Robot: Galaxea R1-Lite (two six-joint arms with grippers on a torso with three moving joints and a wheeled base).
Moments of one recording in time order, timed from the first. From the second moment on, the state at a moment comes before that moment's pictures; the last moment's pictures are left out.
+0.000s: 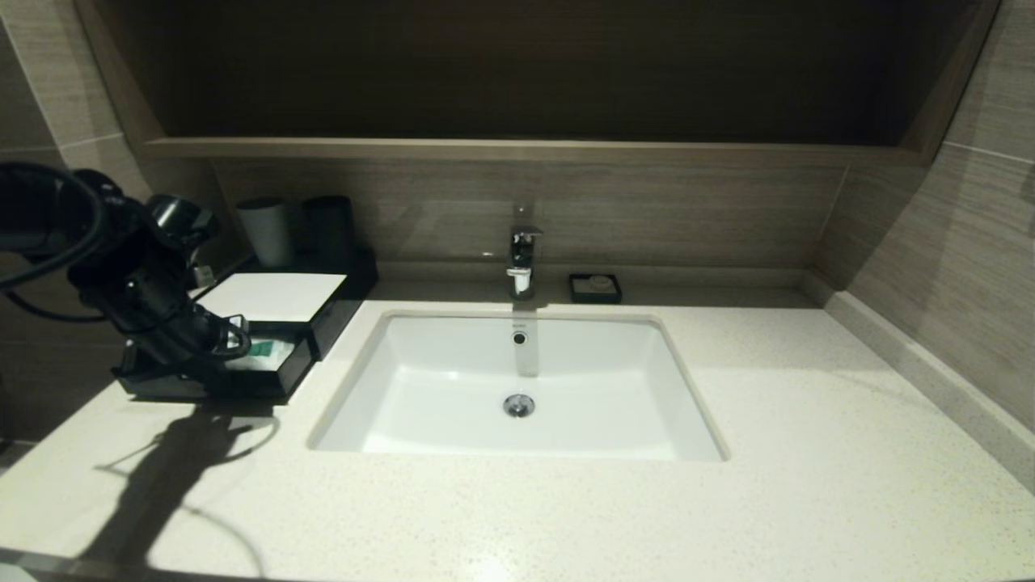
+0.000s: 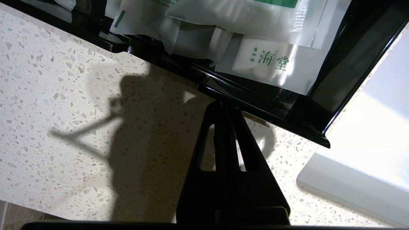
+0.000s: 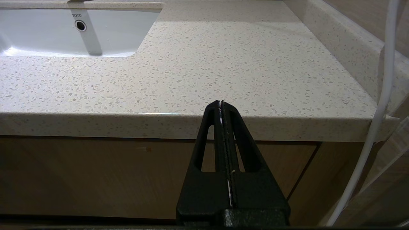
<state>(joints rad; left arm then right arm) 0.10 1.99 -1.68 0.87 0.03 -0.28 0.00 0.00 0.00 0.00 0.00 0.00</state>
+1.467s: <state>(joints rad) 0.08 2.06 -1.78 0.85 0.03 -0.28 0.00 0.00 0.00 0.00 0.00 0.00</state>
